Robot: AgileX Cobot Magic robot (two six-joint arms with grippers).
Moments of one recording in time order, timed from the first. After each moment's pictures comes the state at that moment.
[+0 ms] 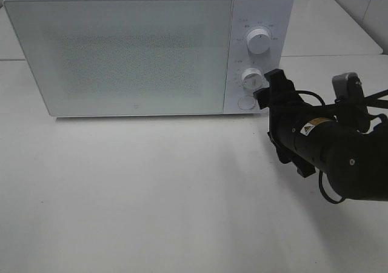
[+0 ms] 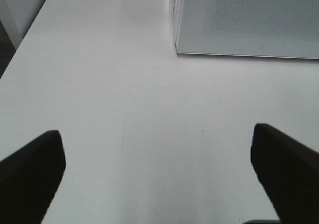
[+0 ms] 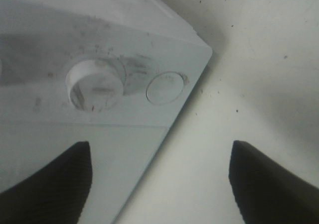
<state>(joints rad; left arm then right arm) 0.02 -0.01 -0.52 -0.05 1.07 -0.02 0.60 1.78 -0.50 0.55 -0.84 0.99</state>
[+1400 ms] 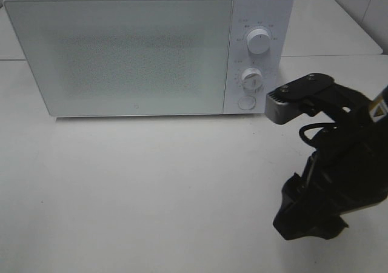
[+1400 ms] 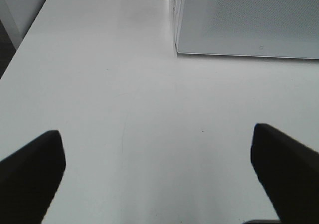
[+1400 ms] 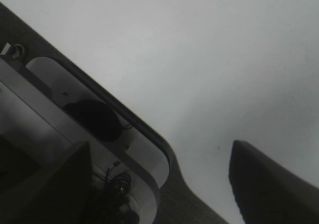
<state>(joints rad) 0.02 -0.01 -0.52 -0.05 1.07 -0.02 0.60 1.24 -0.71 0.20 0.82 -0.15</state>
